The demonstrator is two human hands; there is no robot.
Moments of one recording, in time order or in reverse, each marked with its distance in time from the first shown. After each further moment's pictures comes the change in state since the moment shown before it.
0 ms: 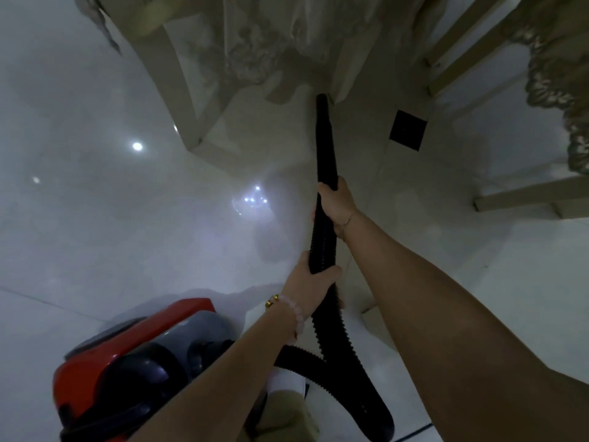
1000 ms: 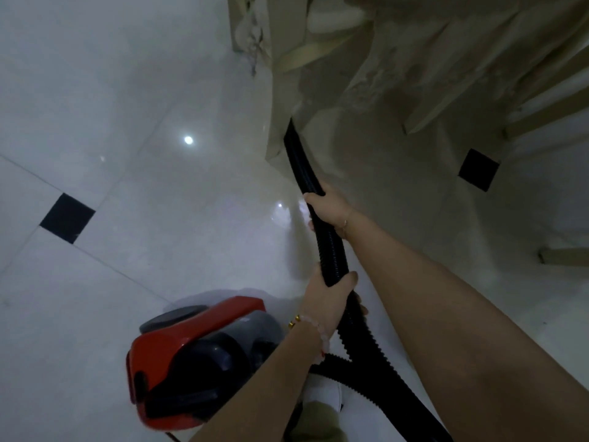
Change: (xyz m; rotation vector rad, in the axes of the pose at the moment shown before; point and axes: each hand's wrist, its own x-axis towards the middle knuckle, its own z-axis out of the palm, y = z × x) left_hand -0.035 0.007 -0.077 -0.417 0.160 0.064; right_hand -0.027 -0.034 0.137 -0.337 -0.356 -0.047
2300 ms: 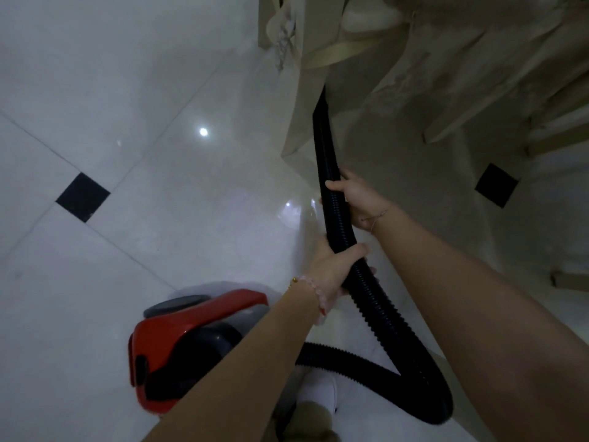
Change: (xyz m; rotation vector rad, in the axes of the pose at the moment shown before) left_hand 0.011 0.041 -0.001 -0.164 -0.084 -0.059; right_hand 0.004 -0.018 -0.016 0.239 -0.099 -0.003
